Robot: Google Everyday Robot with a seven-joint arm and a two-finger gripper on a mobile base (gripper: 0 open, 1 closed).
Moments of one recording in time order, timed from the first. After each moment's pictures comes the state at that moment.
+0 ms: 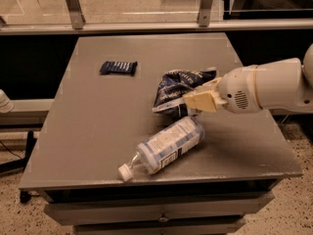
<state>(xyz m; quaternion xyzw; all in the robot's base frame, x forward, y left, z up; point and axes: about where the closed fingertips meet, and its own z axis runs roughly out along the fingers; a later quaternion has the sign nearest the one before) 0.492 -0.083 0.895 -0.39 0.78 0.27 0.40</state>
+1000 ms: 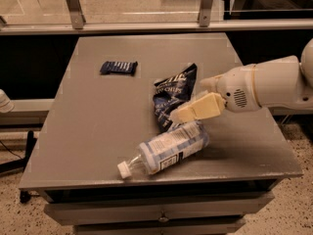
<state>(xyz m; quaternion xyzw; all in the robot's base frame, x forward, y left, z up) 0.493 -0.082 0.893 -0.39 0.79 0.28 0.39</state>
